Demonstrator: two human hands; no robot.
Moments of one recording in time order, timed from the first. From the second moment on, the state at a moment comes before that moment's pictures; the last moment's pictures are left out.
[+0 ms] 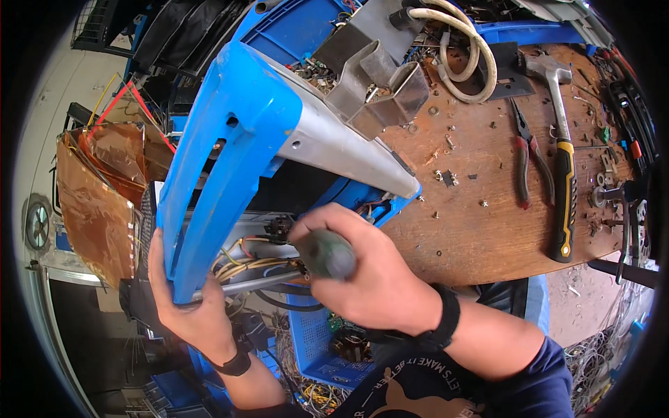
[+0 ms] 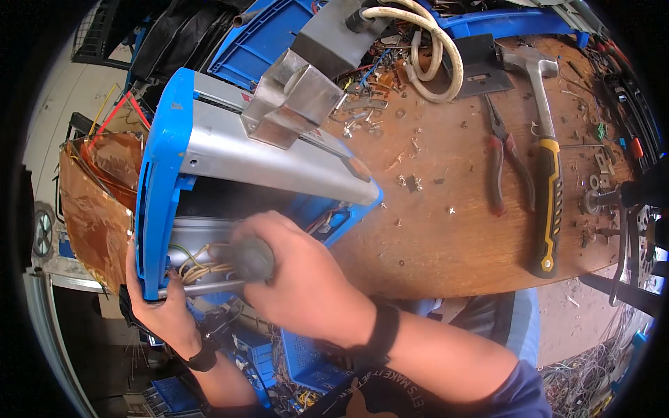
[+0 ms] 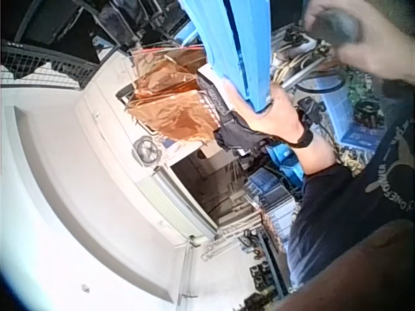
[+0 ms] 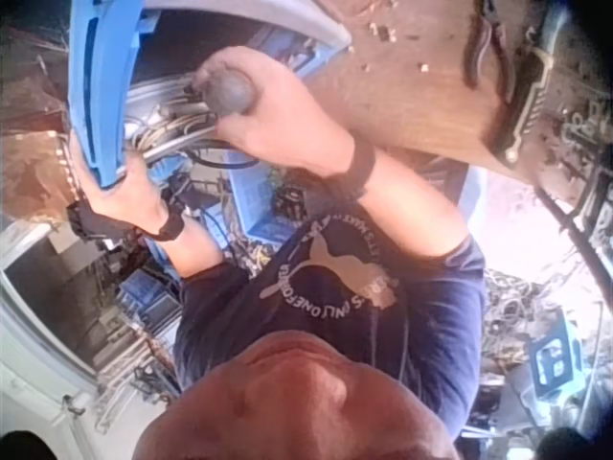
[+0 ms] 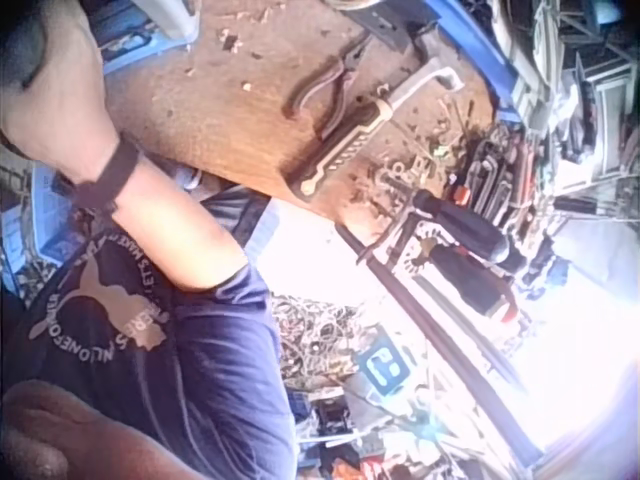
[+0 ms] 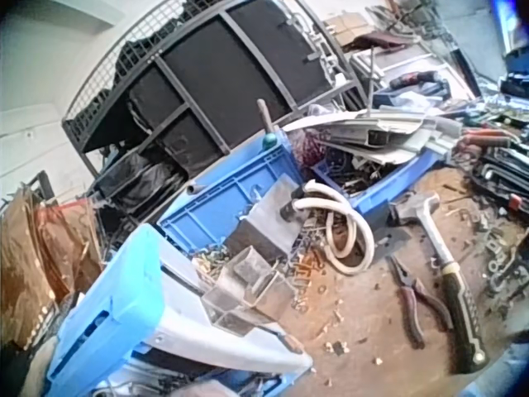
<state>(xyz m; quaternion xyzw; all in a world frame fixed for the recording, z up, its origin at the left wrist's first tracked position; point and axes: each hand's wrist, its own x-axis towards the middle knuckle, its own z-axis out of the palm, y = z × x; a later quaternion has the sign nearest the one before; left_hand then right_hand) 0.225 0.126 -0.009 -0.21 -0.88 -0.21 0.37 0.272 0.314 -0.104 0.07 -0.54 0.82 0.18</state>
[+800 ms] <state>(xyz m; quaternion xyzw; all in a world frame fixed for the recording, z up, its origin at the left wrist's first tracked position) 0.226 0.128 -0.011 -0.19 -0.88 -0.20 0.39 0.330 0.353 -0.121 0.06 -0.57 0.82 0.09</state>
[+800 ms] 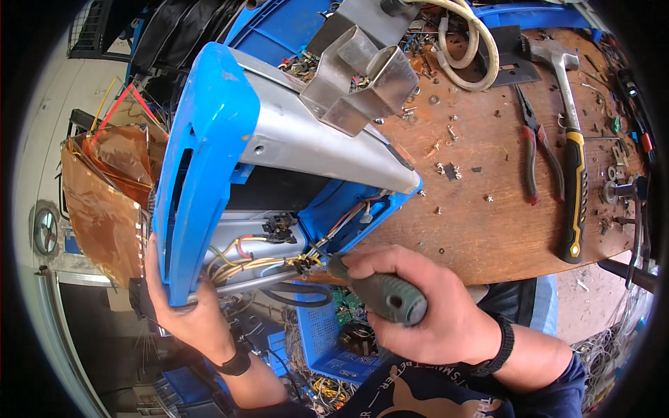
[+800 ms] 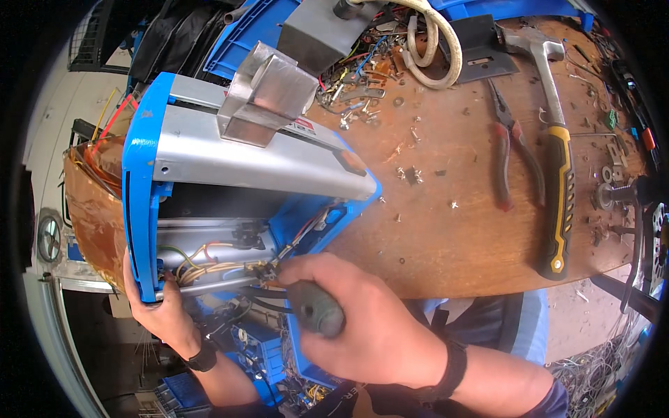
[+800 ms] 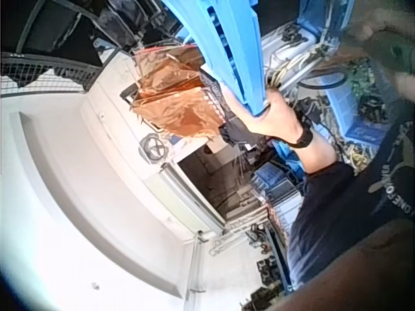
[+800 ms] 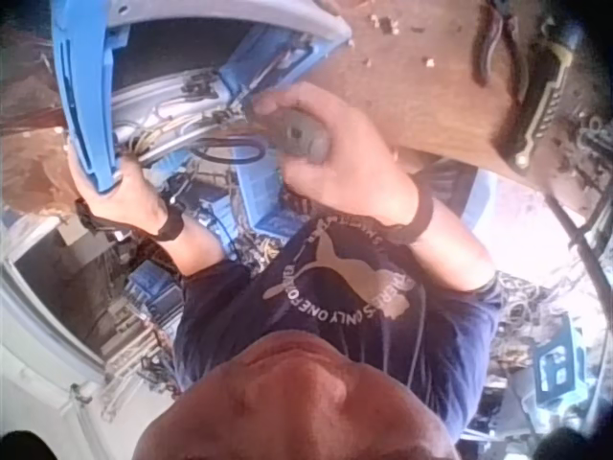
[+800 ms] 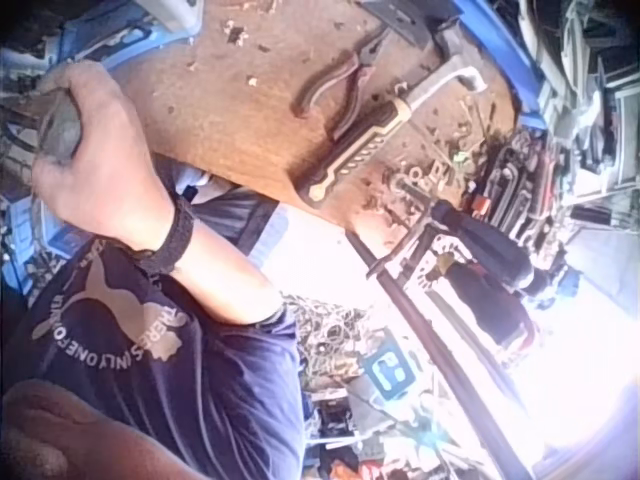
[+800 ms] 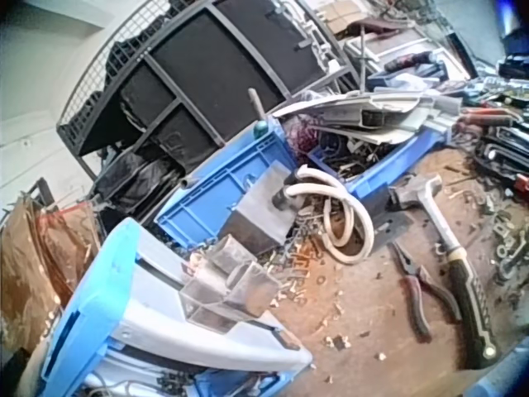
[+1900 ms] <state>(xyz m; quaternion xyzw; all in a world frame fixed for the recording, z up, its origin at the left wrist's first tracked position) 0.226 0.130 -0.009 -0.21 -0.88 -0.19 0.39 0.306 0.329 -0.137 0.05 -0.47 0.88 0.08</state>
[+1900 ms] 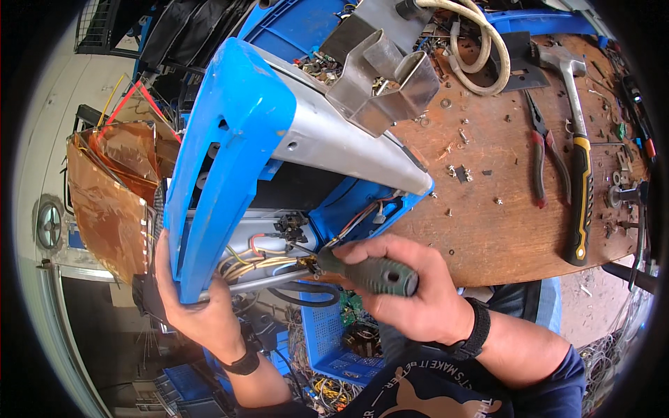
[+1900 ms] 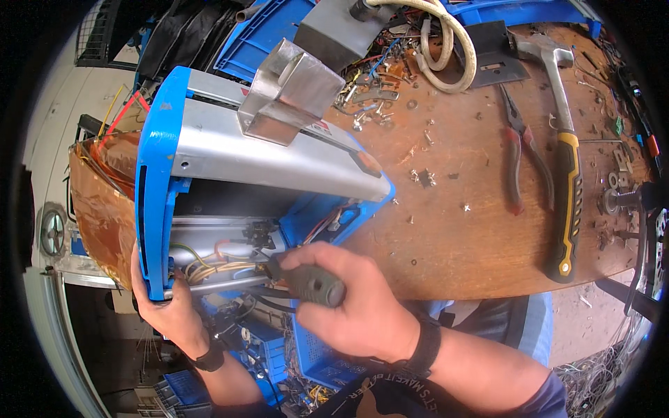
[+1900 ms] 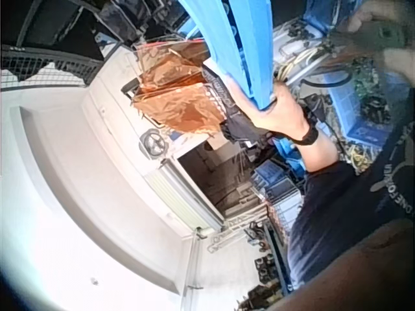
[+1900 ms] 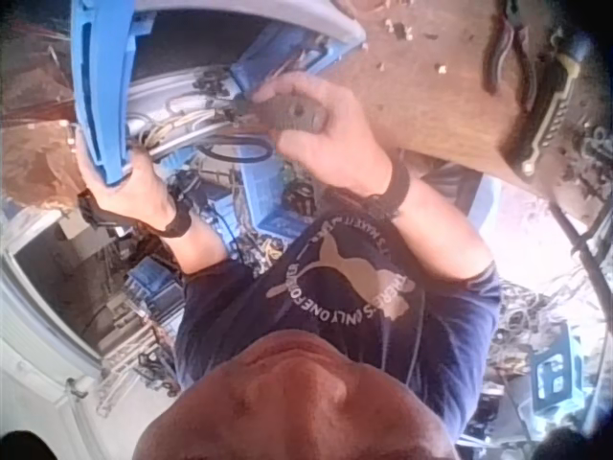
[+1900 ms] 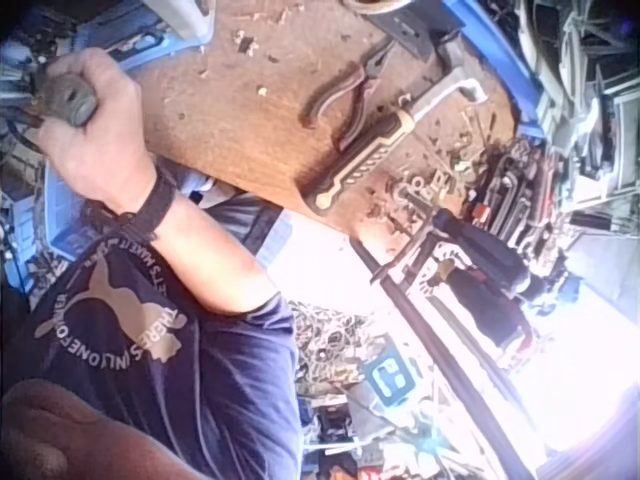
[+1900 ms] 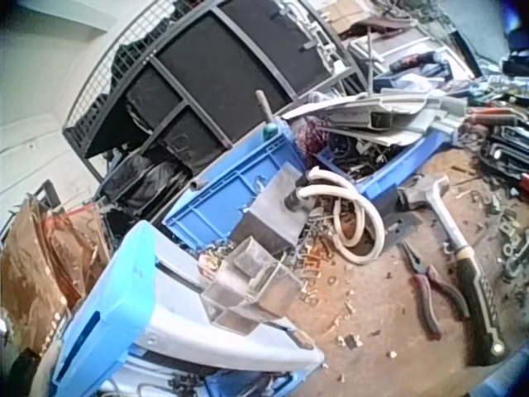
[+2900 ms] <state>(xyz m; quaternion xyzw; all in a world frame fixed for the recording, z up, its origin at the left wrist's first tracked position) 0.228 0.127 -0.009 -0.20 -0.88 -0.15 0.40 0.329 0.342 -0.132 0.10 -0.65 0.74 0.14</state>
